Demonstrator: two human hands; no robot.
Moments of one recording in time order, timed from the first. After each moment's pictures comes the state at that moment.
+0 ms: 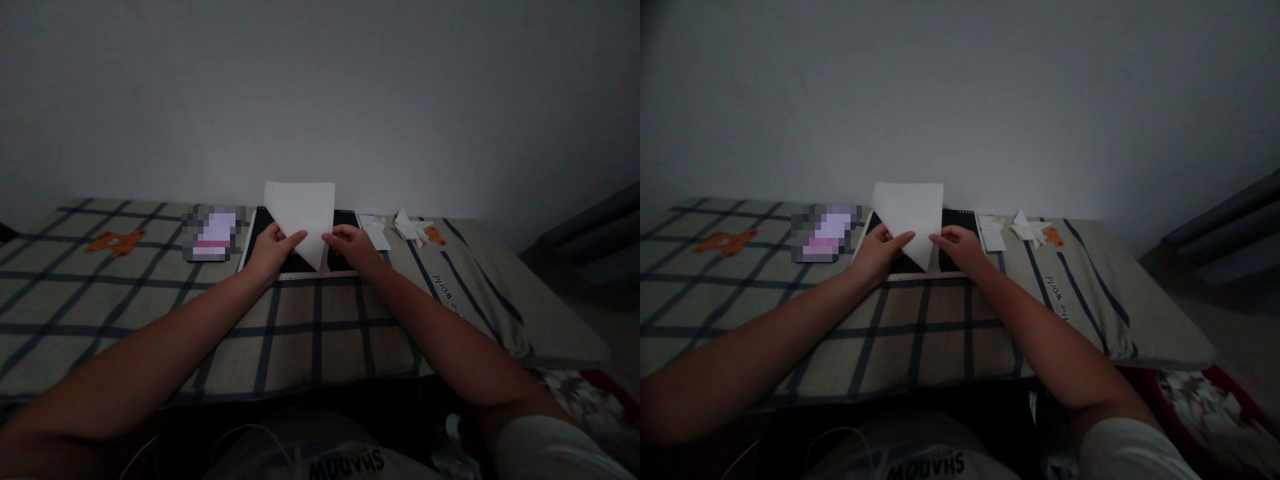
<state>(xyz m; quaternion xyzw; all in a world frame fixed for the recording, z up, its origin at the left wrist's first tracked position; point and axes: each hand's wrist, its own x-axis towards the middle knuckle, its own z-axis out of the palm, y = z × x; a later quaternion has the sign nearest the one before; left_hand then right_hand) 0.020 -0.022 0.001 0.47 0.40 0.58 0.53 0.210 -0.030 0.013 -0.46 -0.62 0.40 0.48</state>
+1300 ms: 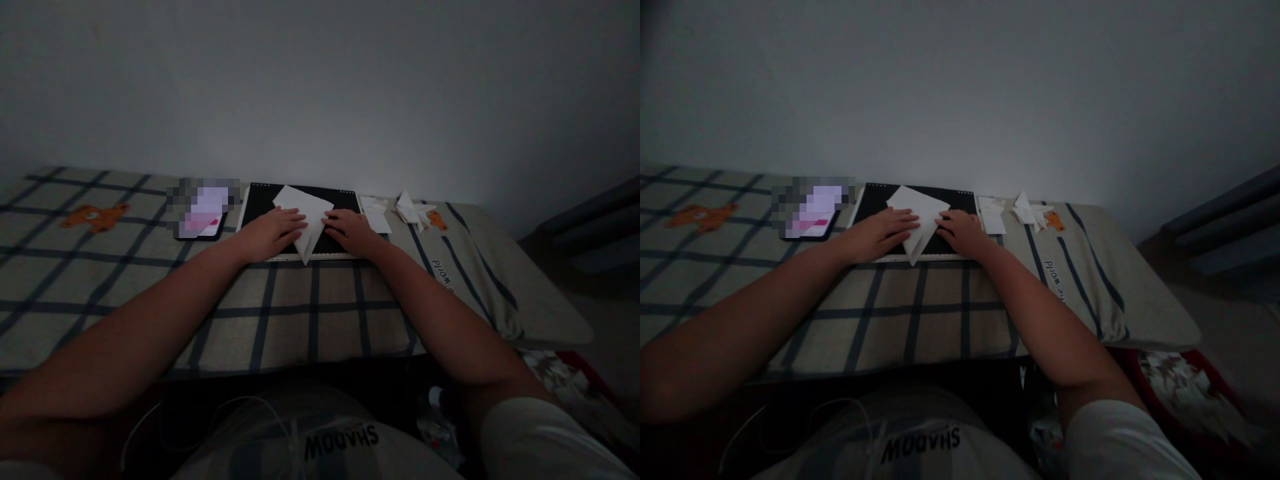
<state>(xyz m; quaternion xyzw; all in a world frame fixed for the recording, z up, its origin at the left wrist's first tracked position) -0.018 -0.002 0.008 0.92 0.33 0.19 0.11 0.238 -0.010 -0.003 -0.47 -0.87 0.02 0.15</state>
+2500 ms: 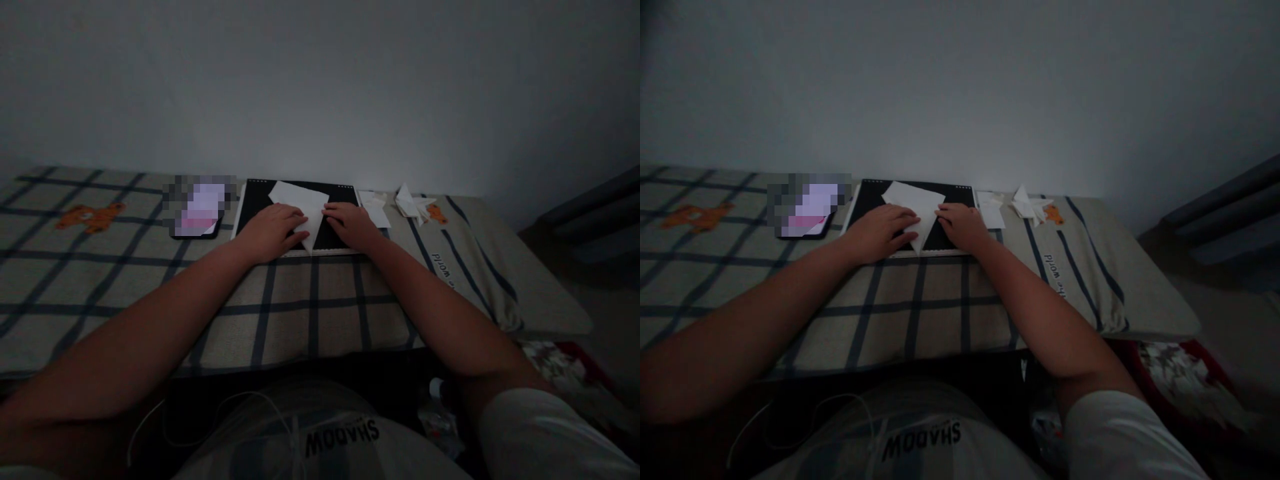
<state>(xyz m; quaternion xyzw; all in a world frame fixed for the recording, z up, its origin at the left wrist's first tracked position) -0.004 -0.010 0.010 0.92 0.35 0.18 0.03 0.233 -0.010 0.001 -0.50 -0.84 0.04 0.20</state>
